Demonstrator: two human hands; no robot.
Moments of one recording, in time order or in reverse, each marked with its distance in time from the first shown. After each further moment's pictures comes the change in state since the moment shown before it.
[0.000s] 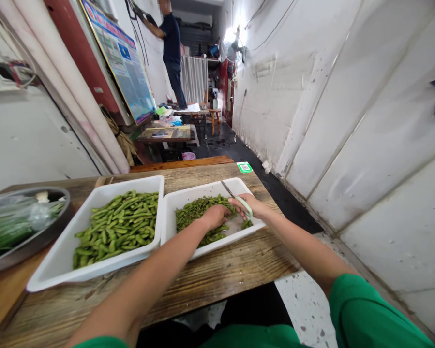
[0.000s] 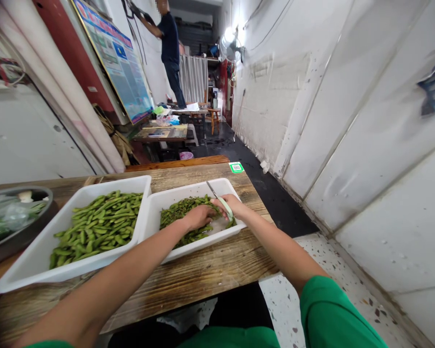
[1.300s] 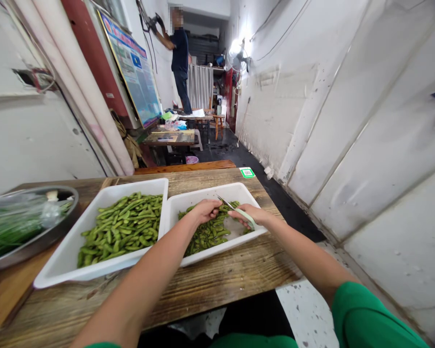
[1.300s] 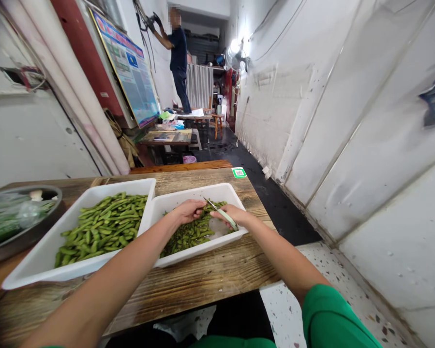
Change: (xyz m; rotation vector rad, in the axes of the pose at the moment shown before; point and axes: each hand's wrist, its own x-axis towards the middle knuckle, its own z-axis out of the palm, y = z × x) left_hand 0.005 0.010 -0.032 -0.708 0.080 -0.440; right_hand -0.006 -0.004 0.002 -0.201 -0.172 0.105
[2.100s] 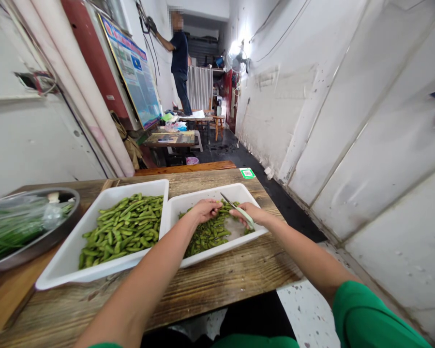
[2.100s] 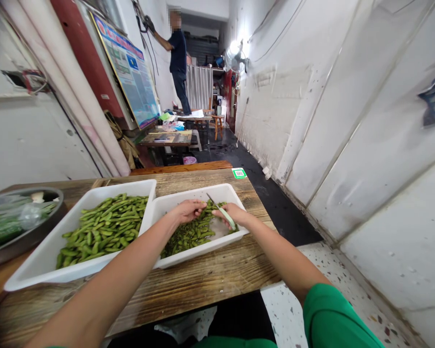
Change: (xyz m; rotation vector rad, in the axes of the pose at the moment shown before) left_hand 0.003 0.001 -0.007 -0.069 -0.010 0.040; right_hand 0.007 0.005 0.000 0.016 0.049 -0.016
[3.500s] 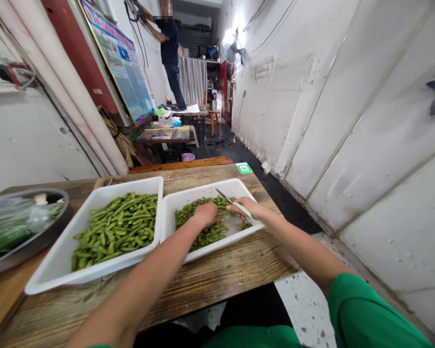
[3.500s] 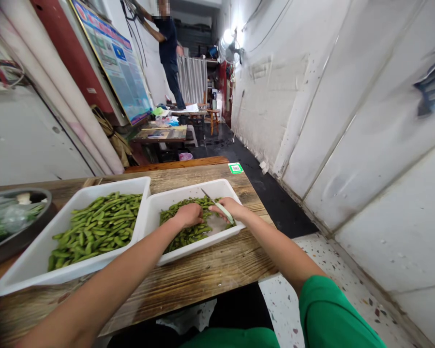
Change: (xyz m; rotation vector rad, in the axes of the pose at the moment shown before) left_hand -0.020 -0.005 0.018 1.790 0.044 0.233; right_hand -0.004 -0.005 -0.002 0.041 0.073 -0.042
